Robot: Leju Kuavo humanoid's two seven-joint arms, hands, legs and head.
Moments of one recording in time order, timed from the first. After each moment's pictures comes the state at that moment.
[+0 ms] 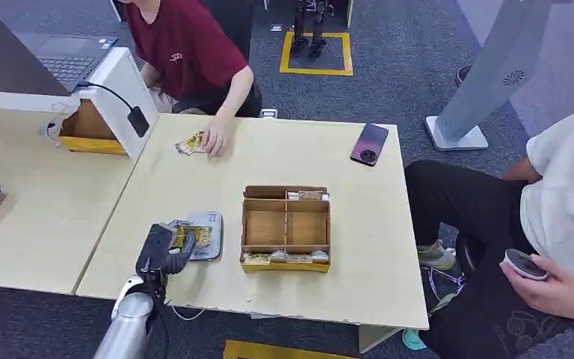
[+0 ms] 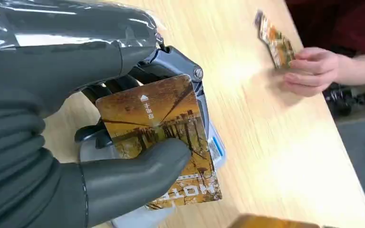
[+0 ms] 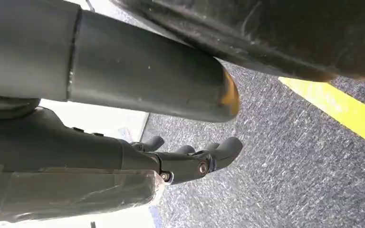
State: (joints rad) left arm -0.21 -0.11 0.08 -1.06 -0.45 -0.01 -0.38; right arm -0.06 0.13 -0.09 -0.18 0.82 -0.15 0.23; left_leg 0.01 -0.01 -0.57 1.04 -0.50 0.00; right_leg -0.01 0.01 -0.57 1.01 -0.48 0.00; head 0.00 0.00
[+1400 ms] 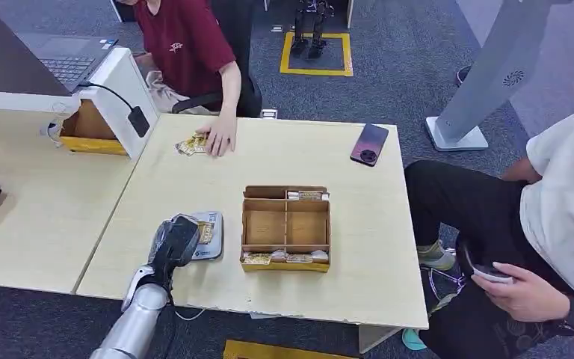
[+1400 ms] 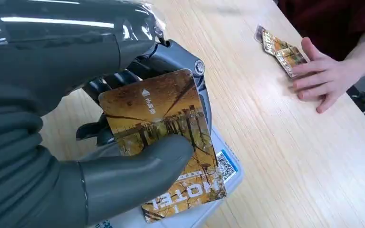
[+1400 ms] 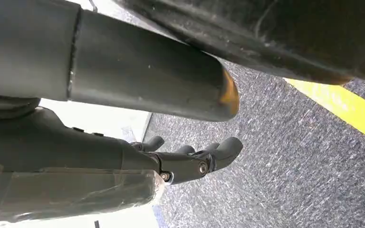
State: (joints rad) left arm -0.28 -0.09 -0.03 -0.95 -0.69 0.27 -0.28; right arm -0.06 0.13 -0.16 -0.18 0.89 -0.14 0.24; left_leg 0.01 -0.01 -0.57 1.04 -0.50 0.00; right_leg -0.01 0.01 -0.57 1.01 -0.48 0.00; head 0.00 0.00
